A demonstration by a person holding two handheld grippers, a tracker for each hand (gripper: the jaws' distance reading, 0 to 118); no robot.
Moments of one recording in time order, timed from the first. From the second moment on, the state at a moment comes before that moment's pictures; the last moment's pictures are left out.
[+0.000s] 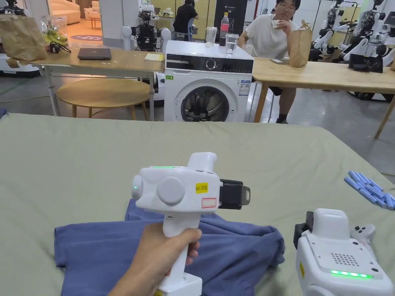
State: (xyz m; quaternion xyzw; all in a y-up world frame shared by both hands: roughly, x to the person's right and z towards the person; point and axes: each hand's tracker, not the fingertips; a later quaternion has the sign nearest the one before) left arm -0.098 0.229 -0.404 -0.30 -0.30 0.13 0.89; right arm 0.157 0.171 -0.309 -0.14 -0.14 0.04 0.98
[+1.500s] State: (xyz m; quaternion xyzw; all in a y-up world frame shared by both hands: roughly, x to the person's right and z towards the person) left arm -0.369 0.082 -0.470 -0.51 0.07 0.07 0.85; right arm 0.087 0.153 -0.369 -0.19 -0.04 0.03 0.98
